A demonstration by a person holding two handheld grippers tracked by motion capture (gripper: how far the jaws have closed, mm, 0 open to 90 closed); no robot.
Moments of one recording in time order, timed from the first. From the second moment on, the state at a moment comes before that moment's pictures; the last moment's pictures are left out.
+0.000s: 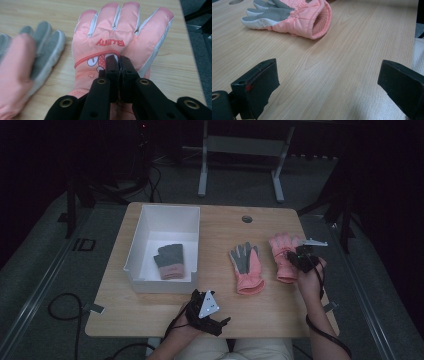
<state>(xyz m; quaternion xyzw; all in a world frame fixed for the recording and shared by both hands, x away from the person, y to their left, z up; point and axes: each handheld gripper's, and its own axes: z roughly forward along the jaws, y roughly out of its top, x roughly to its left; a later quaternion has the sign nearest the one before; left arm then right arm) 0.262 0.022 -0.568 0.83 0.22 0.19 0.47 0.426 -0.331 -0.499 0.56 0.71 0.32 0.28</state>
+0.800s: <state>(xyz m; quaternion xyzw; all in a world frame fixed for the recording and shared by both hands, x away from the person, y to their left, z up) 0.261 0.021 -0.568 0.83 0.22 0.19 0.47 0.377 -0.336 -0.514 0.61 0.69 0.30 0.27</state>
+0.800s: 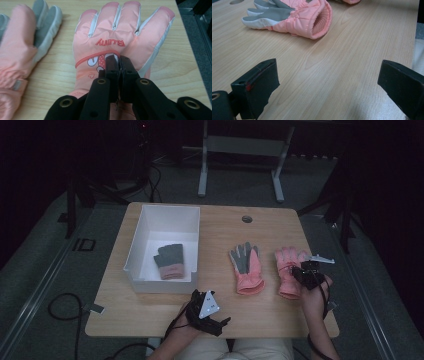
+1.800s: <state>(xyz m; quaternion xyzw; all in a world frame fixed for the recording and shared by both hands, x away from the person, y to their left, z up) 0.259 0.019 -0.568 0.83 0.22 0.19 0.47 0.372 -0.360 -0.491 0.55 0.72 0.34 0.25</state>
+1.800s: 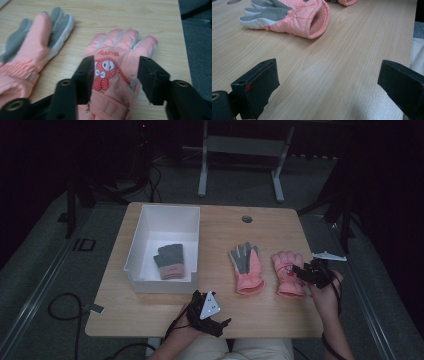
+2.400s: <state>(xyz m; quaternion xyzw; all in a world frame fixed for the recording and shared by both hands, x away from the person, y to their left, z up) 0.259 0.019 -0.568 0.84 0.22 0.19 0.47 0.389 -0.369 -0.501 0.48 0.79 0.31 0.22</state>
